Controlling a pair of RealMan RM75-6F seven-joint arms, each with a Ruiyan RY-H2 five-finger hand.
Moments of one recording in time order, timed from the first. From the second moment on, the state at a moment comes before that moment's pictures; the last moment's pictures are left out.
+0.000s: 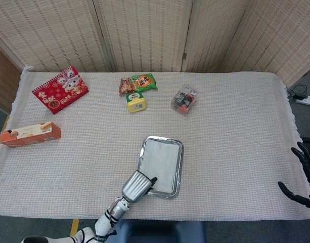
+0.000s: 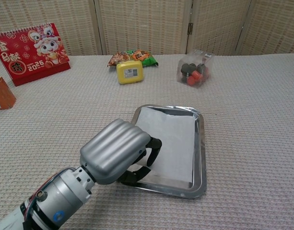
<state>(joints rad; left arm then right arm) -0.56 -2.15 -0.01 -0.93 1.73 1.33 0.31 -0.01 -0.99 0.02 -1.55 -1.70 1.74 0.46</state>
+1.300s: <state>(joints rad) -0.61 -2.04 -0.08 -1.27 1.58 1.13 0.62 -0.04 -0.99 0.03 -1.53 -1.69 1.80 0.49</state>
